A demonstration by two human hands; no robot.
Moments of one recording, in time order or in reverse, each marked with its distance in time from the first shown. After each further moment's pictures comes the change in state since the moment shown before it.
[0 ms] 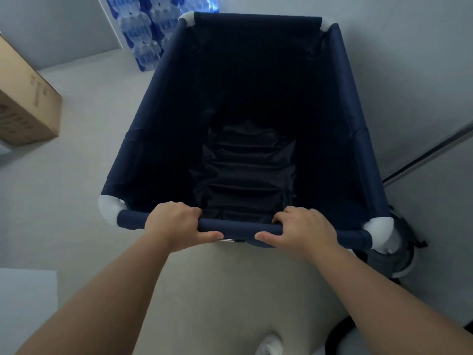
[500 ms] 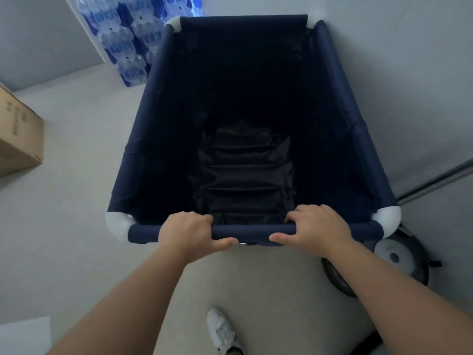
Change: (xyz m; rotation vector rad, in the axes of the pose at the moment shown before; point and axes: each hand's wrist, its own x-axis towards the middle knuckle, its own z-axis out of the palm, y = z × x) left_hand 0.122 -0.031 -0.017 -0.037 0.005 -0.007; right_hand 0.115 0.041 -0.055 -0.074 -0.041 0.008
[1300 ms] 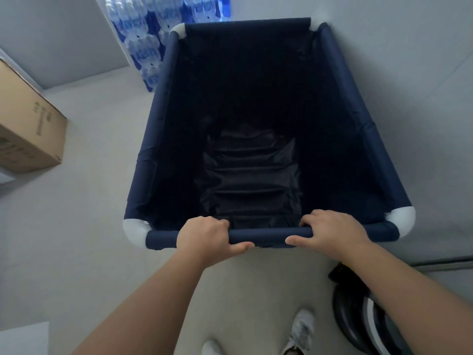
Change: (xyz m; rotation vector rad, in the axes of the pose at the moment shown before) left_hand 0.130 -0.020 -0.024 -0.044 -0.042 -0.079; right_hand 0.141 0.063 -0.067 0.030 -0.039 -0.038
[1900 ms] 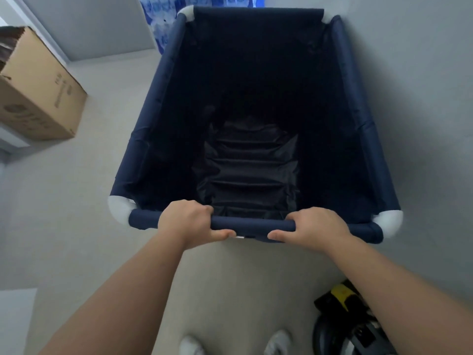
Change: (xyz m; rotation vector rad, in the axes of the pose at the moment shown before) left_hand 0.084 -0.004 -0.018 0.028 0.013 -0.114; right_hand 0.095 0.040 -0.054 -0.001 -0.116 -0.114
